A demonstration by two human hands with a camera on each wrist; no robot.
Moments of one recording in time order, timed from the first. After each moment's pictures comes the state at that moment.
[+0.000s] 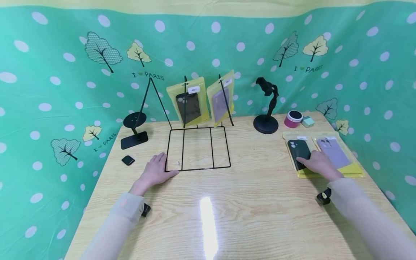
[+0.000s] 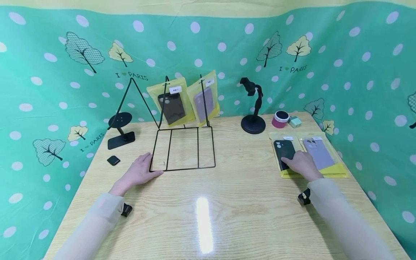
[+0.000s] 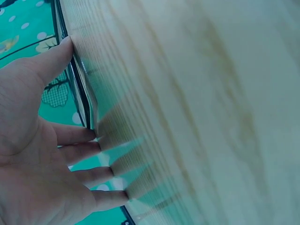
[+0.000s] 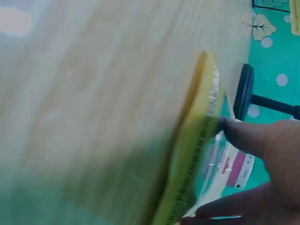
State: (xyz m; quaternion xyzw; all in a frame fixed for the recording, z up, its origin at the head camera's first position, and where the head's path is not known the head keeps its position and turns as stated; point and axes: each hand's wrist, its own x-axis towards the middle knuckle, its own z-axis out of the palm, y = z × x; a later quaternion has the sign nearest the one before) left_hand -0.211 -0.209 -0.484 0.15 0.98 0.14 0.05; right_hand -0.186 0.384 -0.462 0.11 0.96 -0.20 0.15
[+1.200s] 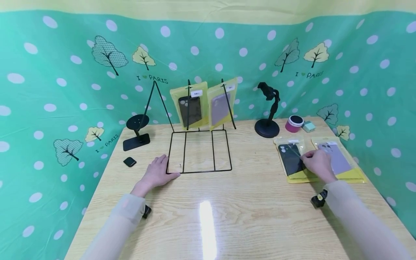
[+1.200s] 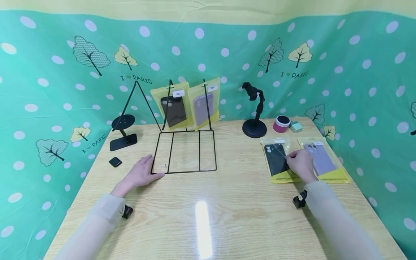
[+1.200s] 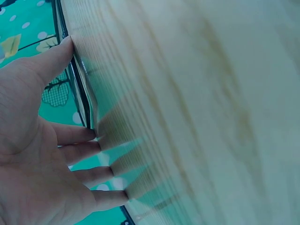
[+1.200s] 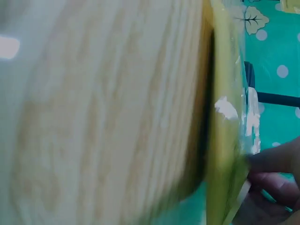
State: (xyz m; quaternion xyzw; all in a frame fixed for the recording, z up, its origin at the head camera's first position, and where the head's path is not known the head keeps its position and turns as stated) left_hand -0.209 -0.210 -0.485 0.14 0.98 0.15 0.06; right_hand -0.191 0.375 -0.472 0.13 0.95 -0.27 -0.04
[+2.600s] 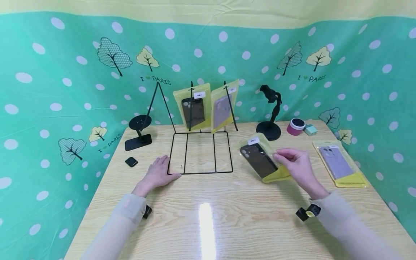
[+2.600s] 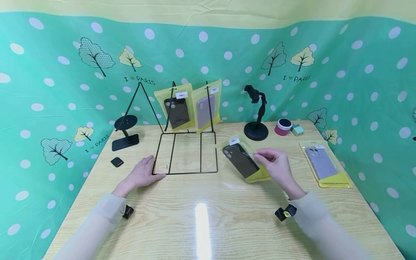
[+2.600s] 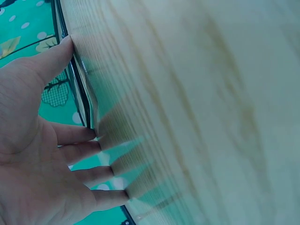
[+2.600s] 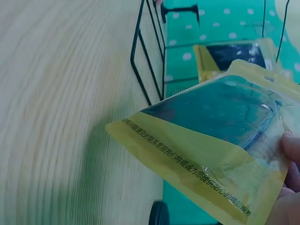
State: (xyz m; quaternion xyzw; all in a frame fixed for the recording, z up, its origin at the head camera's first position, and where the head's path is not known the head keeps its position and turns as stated) left_hand -0.206 -0.211 -0.481 0.14 0.98 0.15 0.06; right_hand -0.157 0.265 -0.413 -0.06 0.82 -0.57 -0.11
